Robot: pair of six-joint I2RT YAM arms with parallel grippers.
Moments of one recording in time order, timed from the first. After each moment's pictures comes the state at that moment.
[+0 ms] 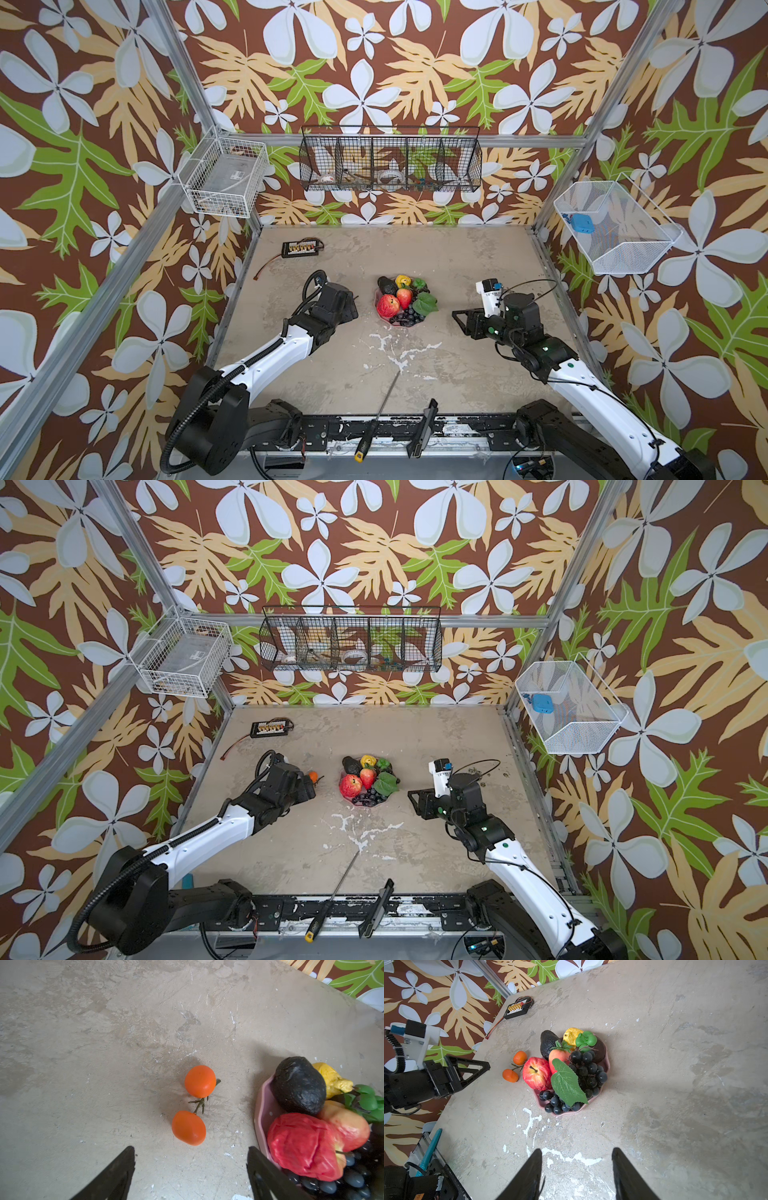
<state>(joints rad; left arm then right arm) -0.43 1.29 0.70 -0.24 -0.27 -0.67 0.35 0.86 0.56 -0.27 -0.29 0.37</state>
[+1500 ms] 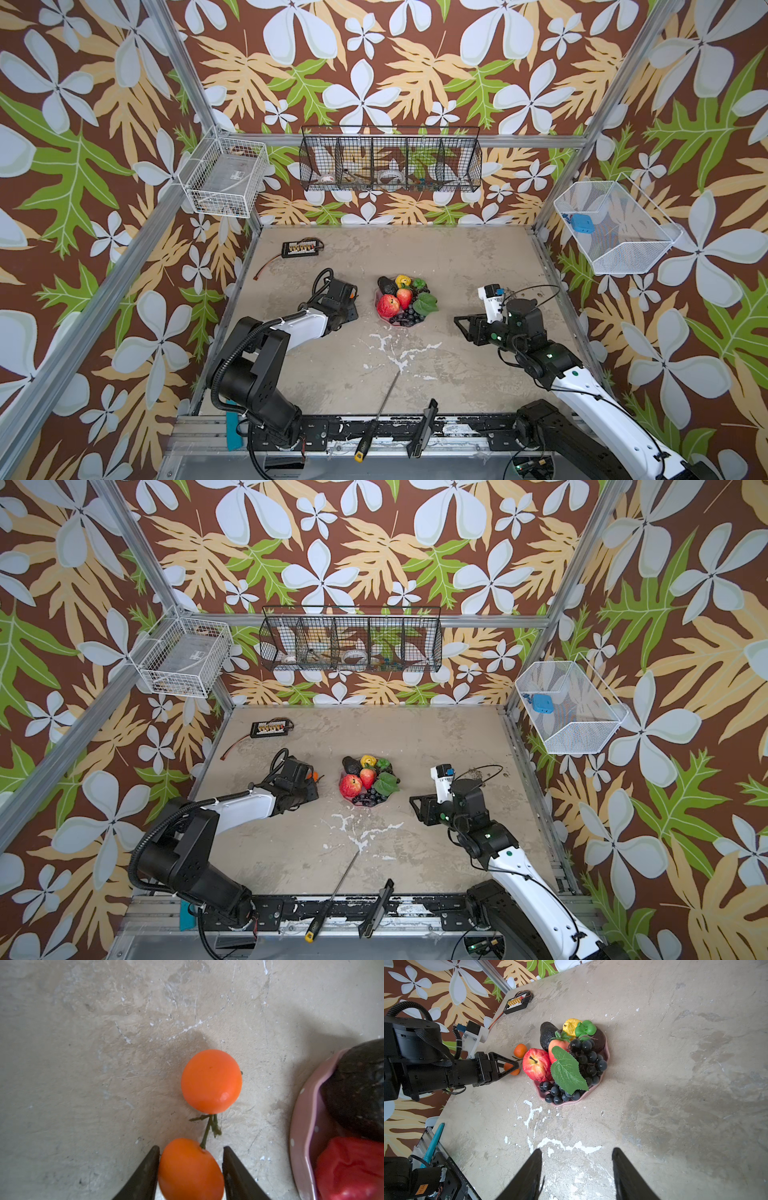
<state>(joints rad) -0.39 1.59 0.75 -0.12 -0.15 -0.67 0.35 0.81 0.54 -0.31 -0.30 0.38</state>
